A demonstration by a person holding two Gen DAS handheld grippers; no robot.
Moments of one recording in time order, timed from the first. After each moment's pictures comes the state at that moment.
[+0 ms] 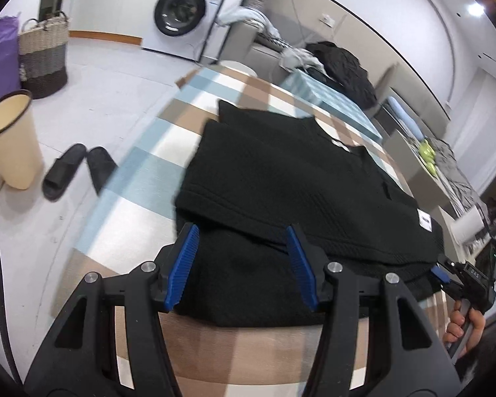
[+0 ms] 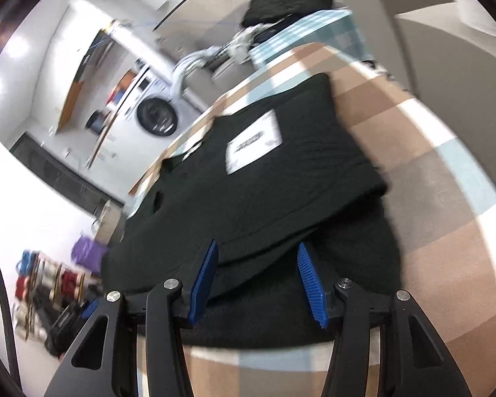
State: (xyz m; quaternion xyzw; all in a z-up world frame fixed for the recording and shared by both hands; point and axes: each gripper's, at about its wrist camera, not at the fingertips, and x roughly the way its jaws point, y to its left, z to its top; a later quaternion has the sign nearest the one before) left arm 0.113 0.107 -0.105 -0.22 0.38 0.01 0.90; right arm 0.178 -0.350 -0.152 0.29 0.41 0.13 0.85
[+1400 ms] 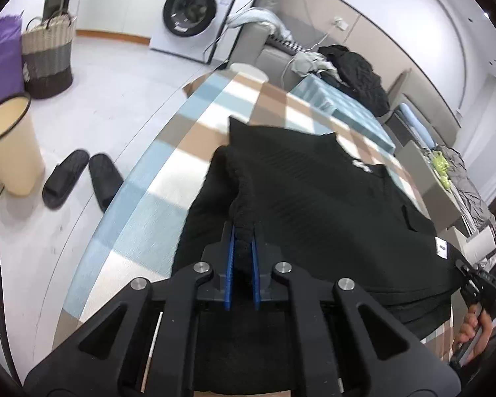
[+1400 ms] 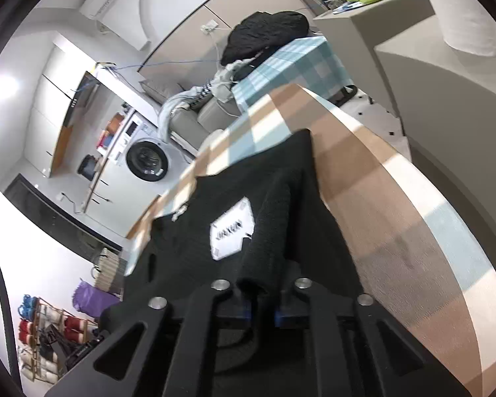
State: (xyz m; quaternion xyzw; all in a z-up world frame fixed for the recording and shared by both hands) left arm 0.188 0.128 -0.113 -0.22 0.37 0.04 0.90; right arm 0.210 -0.391 -0.132 0.34 0.35 0.07 0.87
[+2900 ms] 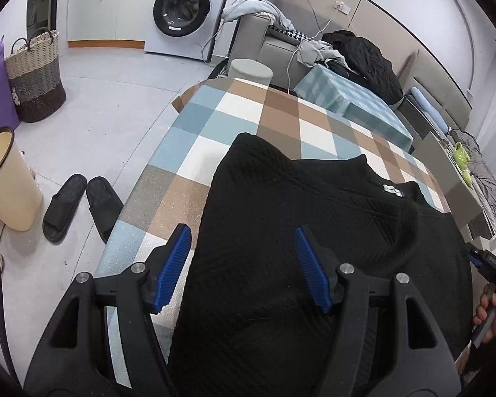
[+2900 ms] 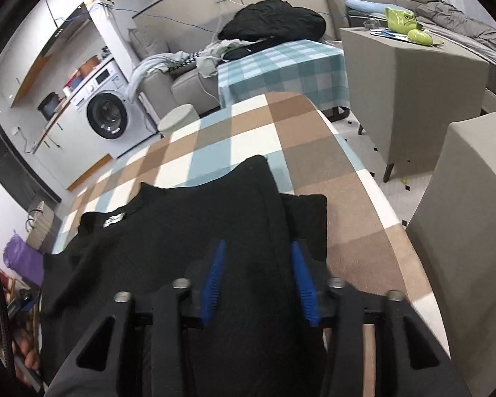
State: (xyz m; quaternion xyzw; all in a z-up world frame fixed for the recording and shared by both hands) left arm 0.305 0.140 -0.124 -0.18 0.40 0.06 0.90; right arm 0.339 -0.377 -0.137 0.16 0.42 0.00 0.89
